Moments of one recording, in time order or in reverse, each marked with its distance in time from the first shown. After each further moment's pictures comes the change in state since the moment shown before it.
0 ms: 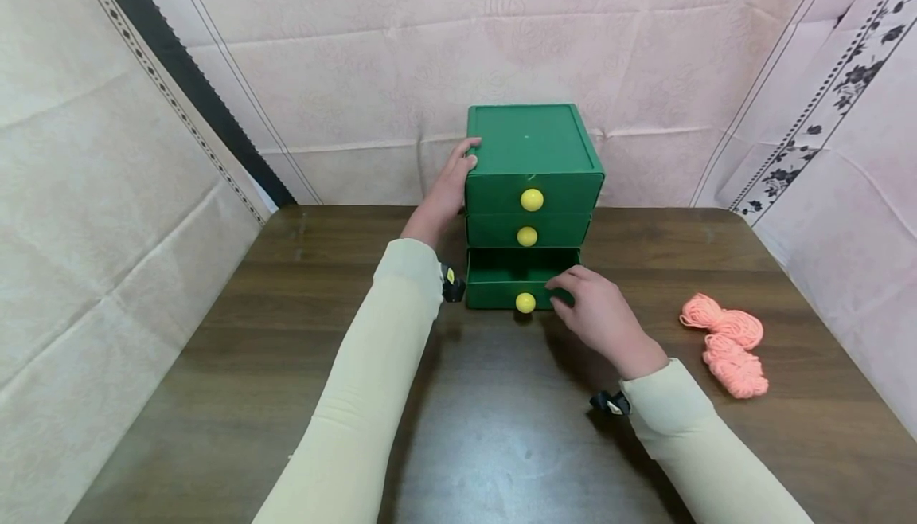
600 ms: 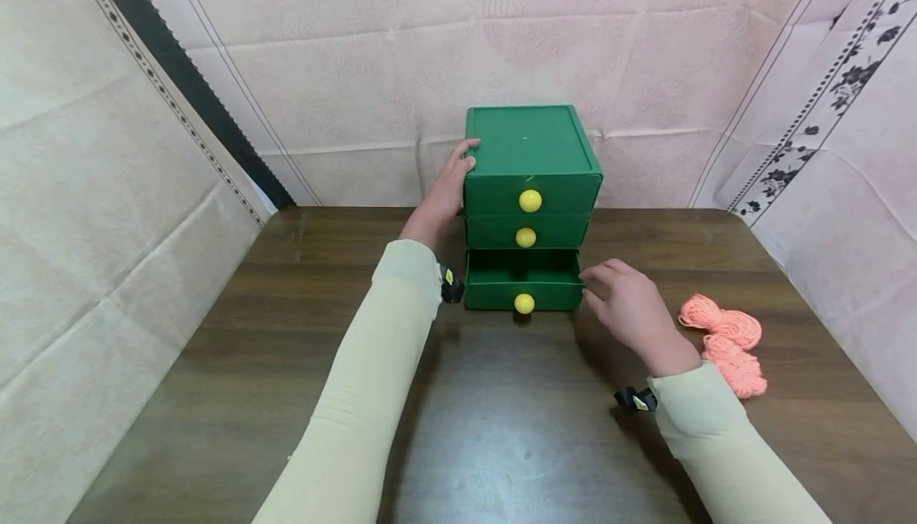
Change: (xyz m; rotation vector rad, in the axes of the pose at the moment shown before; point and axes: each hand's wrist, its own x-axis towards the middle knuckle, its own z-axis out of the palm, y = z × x) left_hand 0.001 -0.001 0.001 0.001 0.004 0.020; right_hand -0.011 0.030 -0.023 -0.049 0.039 0.073
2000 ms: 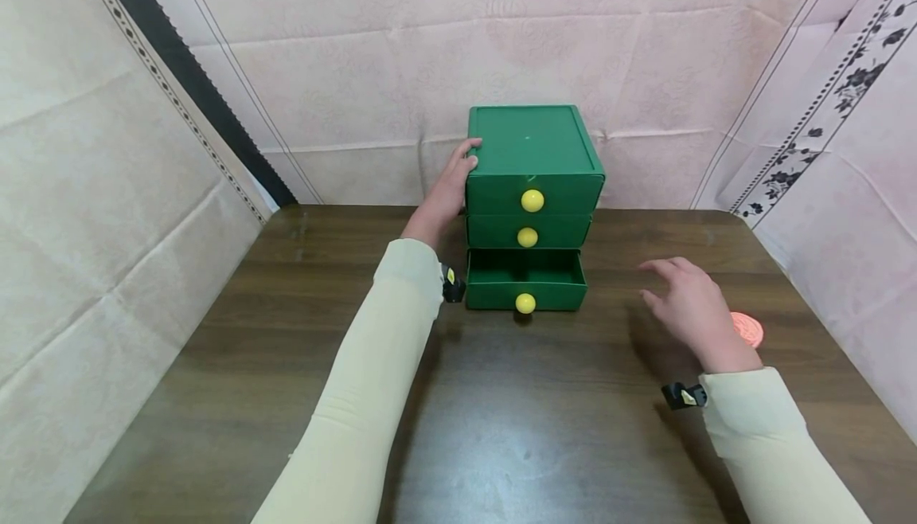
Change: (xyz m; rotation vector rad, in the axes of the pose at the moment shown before) left_hand 0.003 -0.002 -0.002 0.021 -0.006 0.013; right_hand -0.016 0.054 -0.033 -0.066 -0.065 0.179
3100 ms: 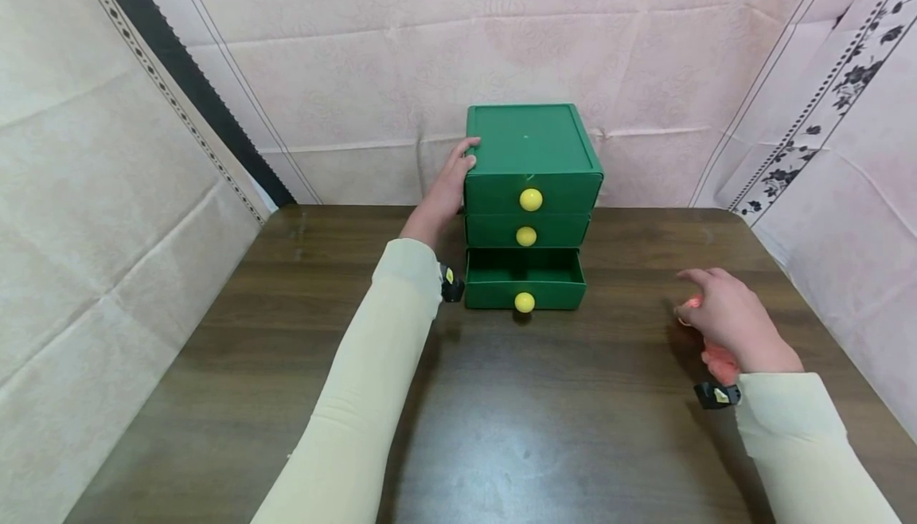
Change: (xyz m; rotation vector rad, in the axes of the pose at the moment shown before) left_hand -0.002 0.003 -0.001 0.018 -0.008 -0.007; right_hand -0.010 0.049 -0.013 -0.039 -0.174 0.100
